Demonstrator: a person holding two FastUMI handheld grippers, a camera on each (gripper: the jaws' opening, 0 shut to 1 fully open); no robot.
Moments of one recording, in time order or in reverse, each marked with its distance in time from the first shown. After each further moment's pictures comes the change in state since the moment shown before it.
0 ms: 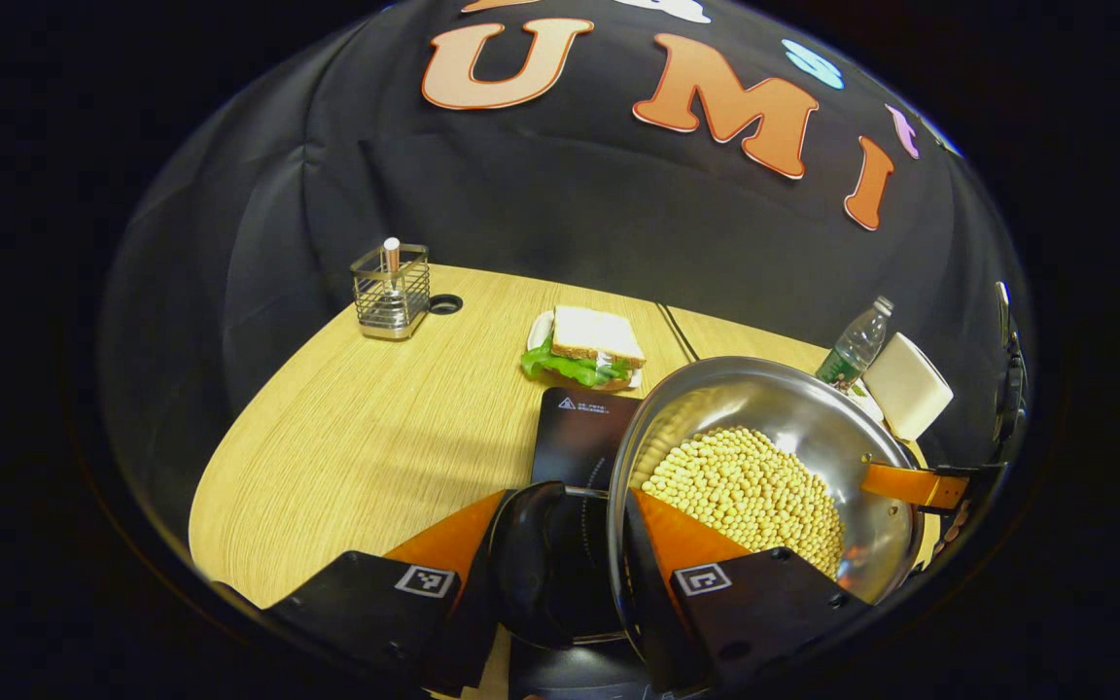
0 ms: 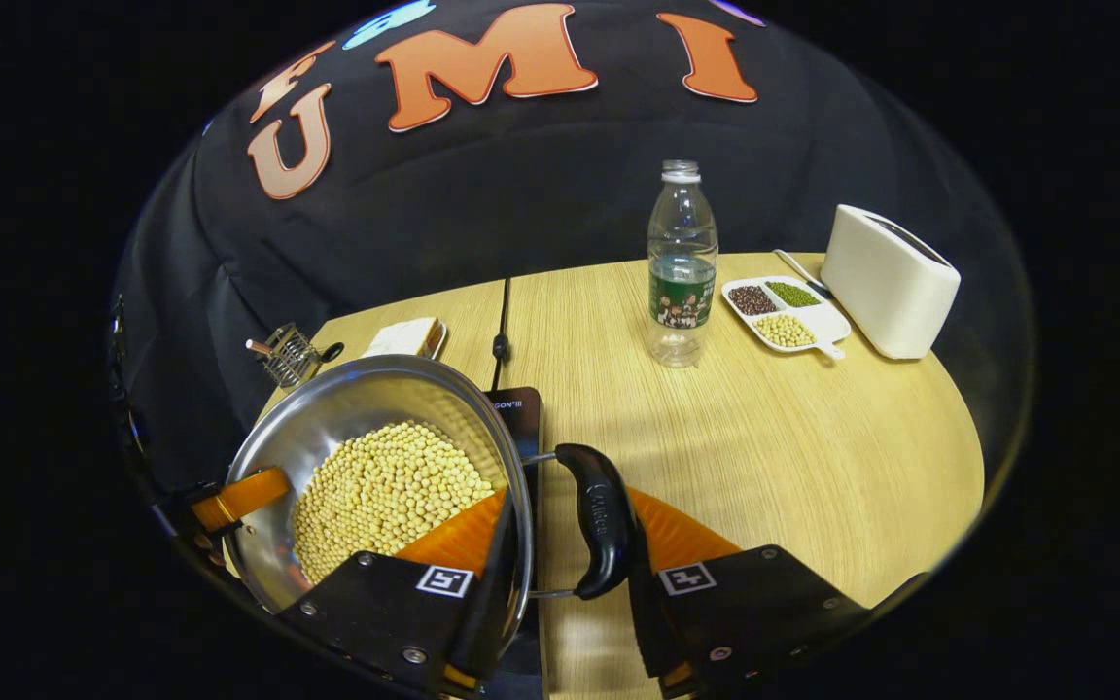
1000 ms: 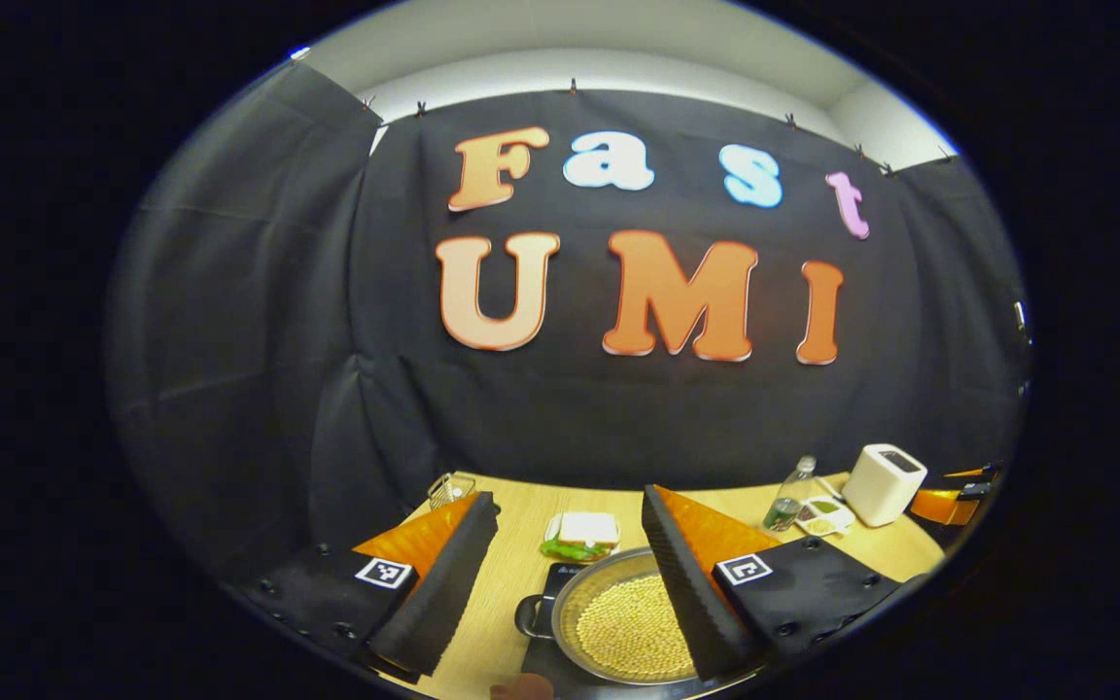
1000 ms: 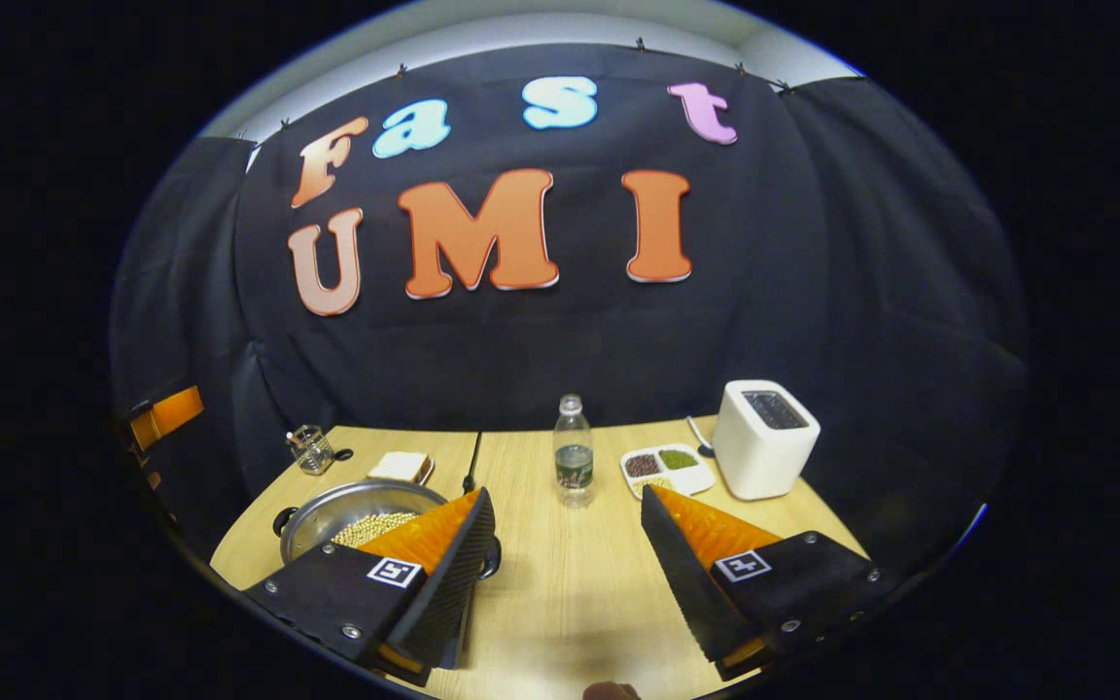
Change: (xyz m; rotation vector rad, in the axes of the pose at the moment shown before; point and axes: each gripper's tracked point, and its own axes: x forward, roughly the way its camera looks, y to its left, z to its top) left arm -0.245 -0.074 0.181 0.099 -0.605 0.072; right arm -0.232 -0.093 0.121 -0.093 -0.499 -0.073
